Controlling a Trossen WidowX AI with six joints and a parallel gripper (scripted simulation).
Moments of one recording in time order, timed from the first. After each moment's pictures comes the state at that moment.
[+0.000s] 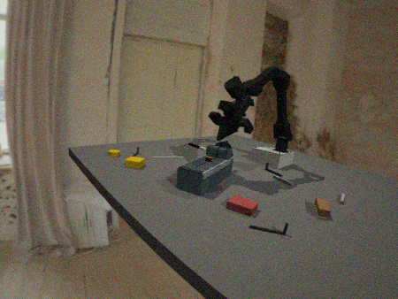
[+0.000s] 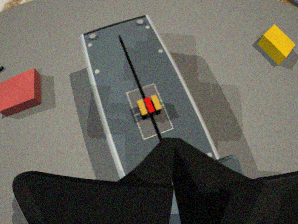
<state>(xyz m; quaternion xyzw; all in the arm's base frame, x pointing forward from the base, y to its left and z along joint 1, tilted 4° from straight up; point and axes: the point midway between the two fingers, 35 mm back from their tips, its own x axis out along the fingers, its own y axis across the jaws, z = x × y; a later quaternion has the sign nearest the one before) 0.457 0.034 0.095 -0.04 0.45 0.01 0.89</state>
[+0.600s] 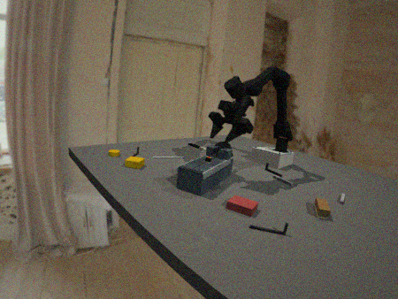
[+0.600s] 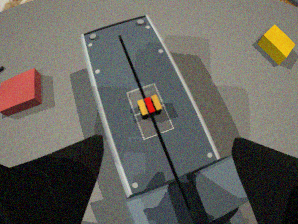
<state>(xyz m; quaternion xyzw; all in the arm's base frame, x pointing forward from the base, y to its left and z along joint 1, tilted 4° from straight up) 0.457 0.034 0.095 -0.04 0.45 0.02 0.89</state>
